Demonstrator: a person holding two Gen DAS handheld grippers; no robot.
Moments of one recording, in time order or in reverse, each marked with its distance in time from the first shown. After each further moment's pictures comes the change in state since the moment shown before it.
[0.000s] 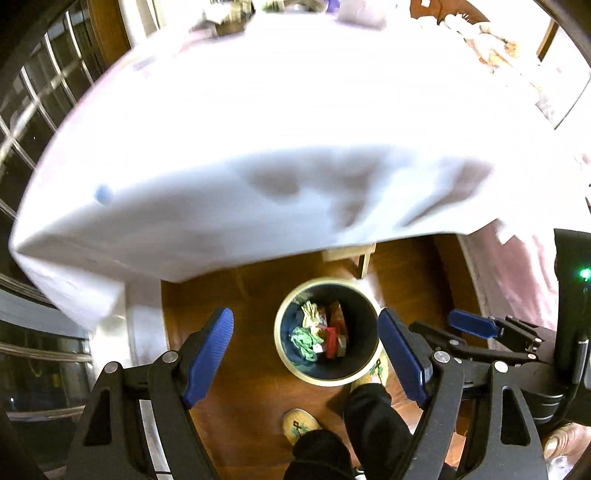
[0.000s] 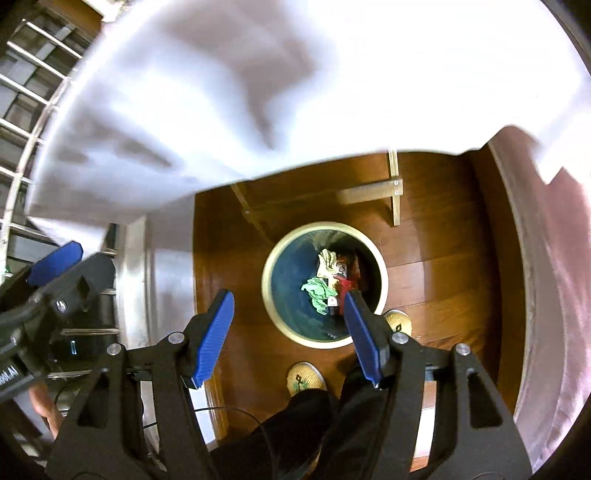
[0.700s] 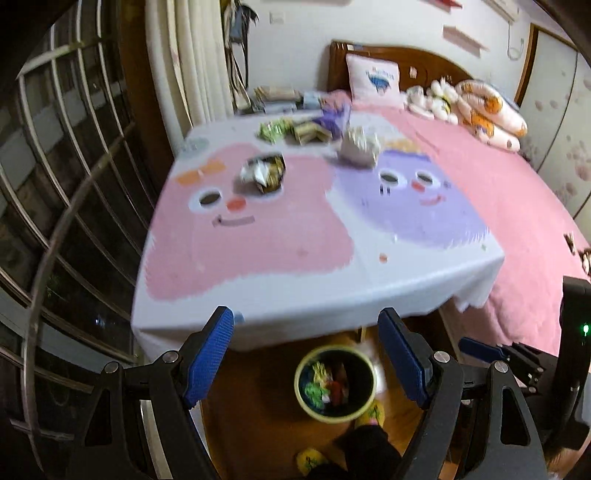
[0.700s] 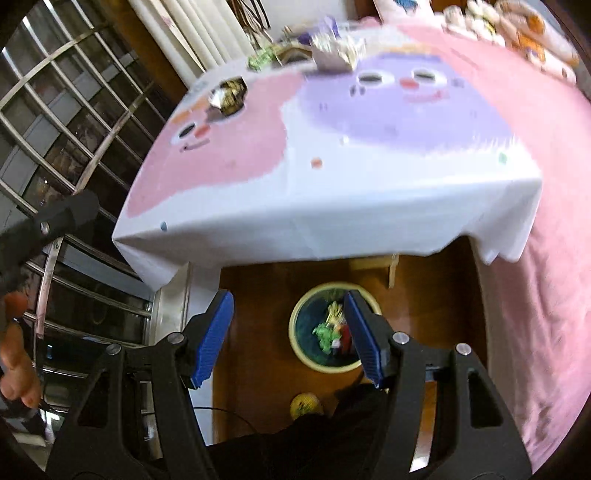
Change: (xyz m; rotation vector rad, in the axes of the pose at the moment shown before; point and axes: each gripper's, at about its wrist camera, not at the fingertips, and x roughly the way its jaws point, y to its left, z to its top) left arm -0.222 0.025 0.042 0.002 -0.288 0.012; right arm -0.193 0.087 0.004 -0.127 -0.241 -0.021
